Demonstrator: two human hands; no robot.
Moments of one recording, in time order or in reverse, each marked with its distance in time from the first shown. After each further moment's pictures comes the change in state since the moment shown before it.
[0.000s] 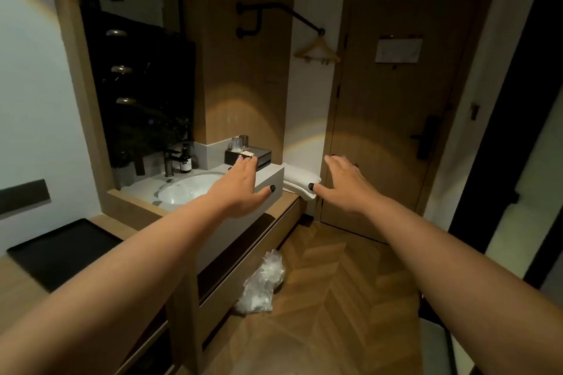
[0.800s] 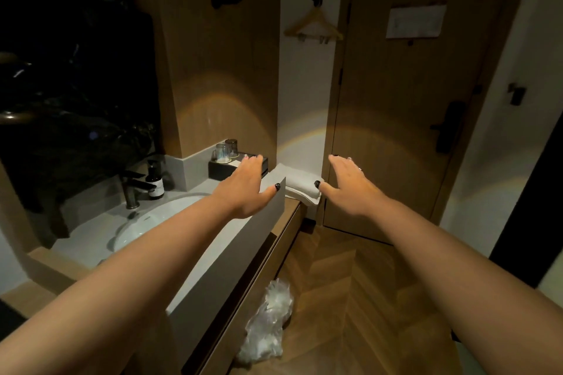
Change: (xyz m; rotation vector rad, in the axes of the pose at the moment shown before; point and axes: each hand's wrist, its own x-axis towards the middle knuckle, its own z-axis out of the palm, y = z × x) left_hand 0.310 -0.139 0.096 -0.038 -0.077 0.058; right_hand 0.306 0.048 0.115 0.091 -0.017 0.135
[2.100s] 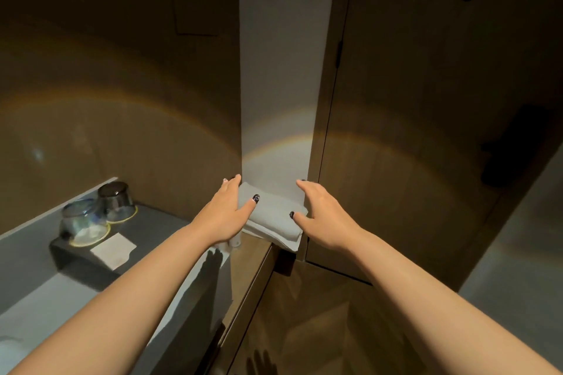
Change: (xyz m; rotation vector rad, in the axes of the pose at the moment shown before) left_hand 0.604 -0.070 0.254 -0.342 -0.142 -0.135; right_hand 0.561 0.286 0.132 0.163 -0.151 -0.034
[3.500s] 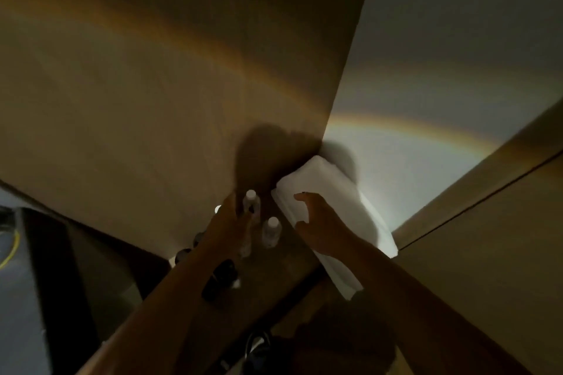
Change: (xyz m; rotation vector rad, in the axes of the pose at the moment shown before) left_hand 0.384 -0.225 0.140 -0.353 0.205 -0.883; right_hand 0.514 0.175 0.209 0.188 -0.655 -0.083
